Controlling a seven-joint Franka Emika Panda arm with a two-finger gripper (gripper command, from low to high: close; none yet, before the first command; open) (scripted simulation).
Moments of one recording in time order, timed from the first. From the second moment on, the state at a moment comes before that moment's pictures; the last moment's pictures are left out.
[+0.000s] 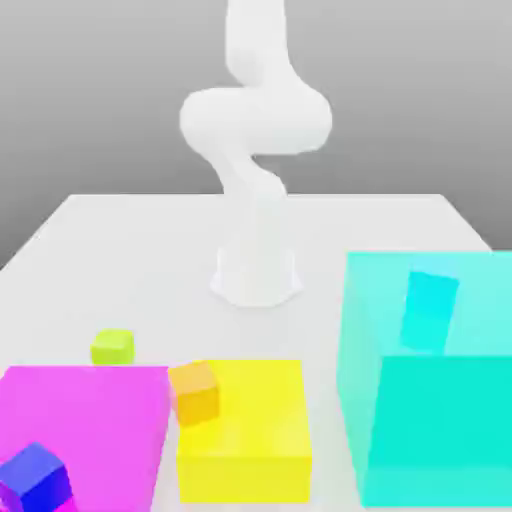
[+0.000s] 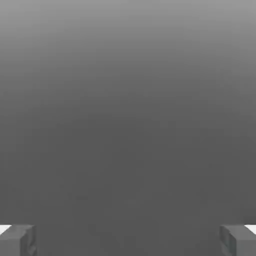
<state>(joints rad) -0.04 -0.74 -0.02 -2.36 -0.04 2.35 0.77</state>
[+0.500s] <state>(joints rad) -0.26 -0.35 -0.26 -2.71 -0.24 2.66 0.55</state>
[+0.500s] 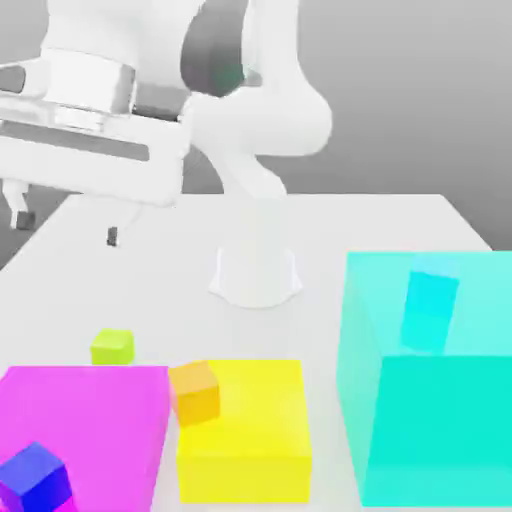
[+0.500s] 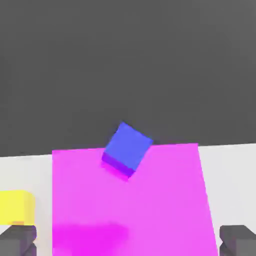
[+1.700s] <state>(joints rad) -0.59 -0.05 -0.21 -2.96 -0.04 2.91 0.16</state>
